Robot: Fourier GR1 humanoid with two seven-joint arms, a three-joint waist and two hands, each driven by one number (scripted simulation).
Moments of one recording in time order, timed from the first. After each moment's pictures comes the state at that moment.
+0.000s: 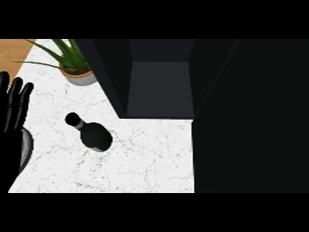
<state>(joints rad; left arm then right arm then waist) 0.01 0.12 0.00 -2.10 0.02 0.00 -0.03 0.00 -0.09 0.02 -2.10 0.00 -0.02 0.03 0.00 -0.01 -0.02</state>
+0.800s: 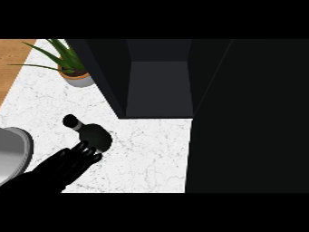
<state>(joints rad) 0.17 0.31 -0.22 -2.15 0.64 -0.50 0.10 0.15 -0.14 0.14 -2.31 -0.15 0.12 0.20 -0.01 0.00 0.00</state>
